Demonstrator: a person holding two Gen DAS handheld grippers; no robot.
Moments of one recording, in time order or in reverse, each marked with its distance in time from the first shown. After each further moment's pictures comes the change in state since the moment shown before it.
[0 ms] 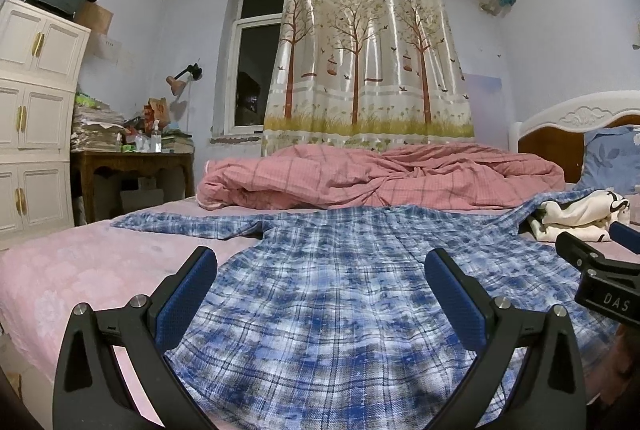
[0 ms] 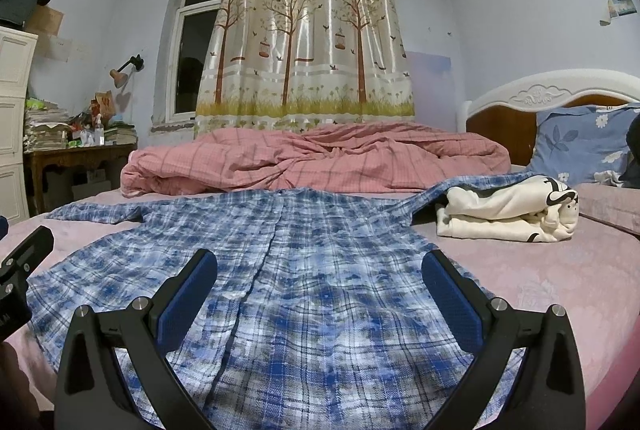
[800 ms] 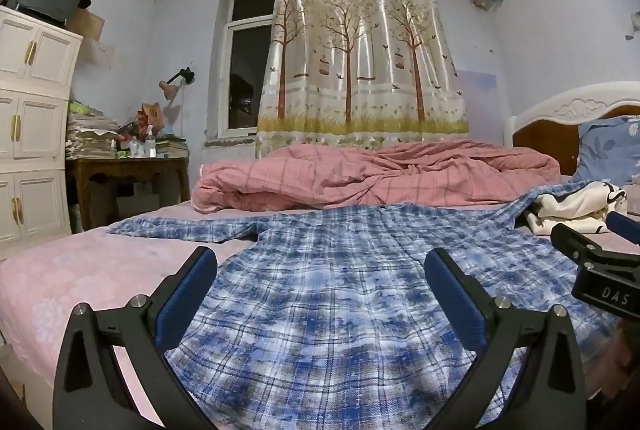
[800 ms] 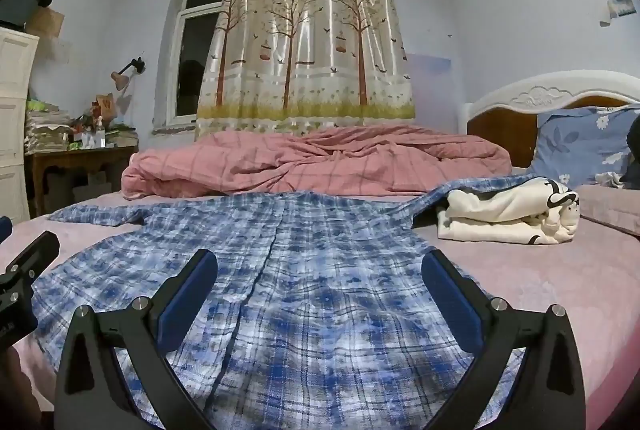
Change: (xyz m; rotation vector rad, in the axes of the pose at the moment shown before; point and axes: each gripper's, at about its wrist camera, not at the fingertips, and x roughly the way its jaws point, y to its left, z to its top) left arm 0.007 -0.003 -0.004 0.035 -0.005 -0.010; right arm 0.000 -0.001 -0.001 -0.001 -0.005 0.002
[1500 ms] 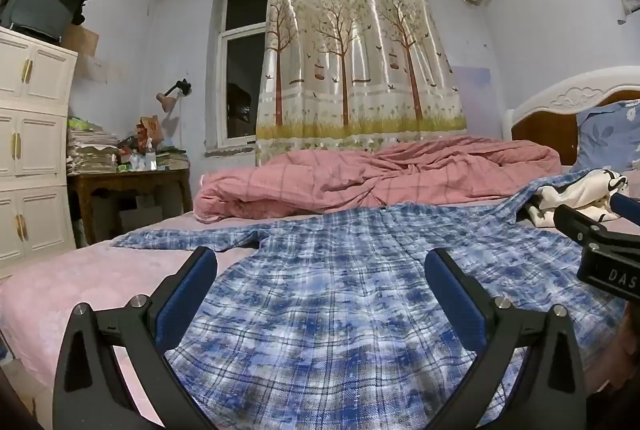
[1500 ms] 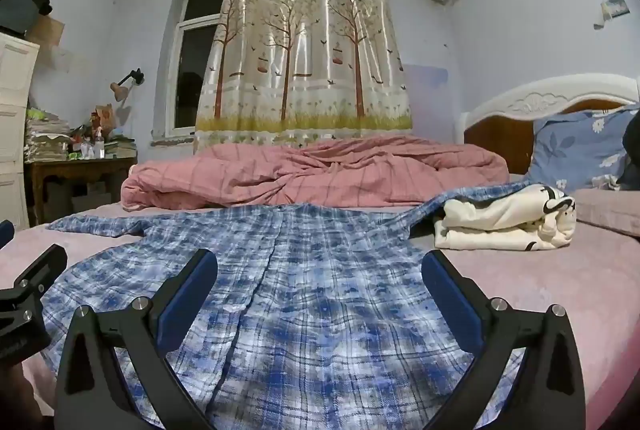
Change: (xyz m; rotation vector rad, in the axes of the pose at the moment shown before) left arm -0.002 -0.011 -0.005 0.062 -0.035 0.007; right arm -0.006 -0.010 0.007 0.009 -0.040 -0.003
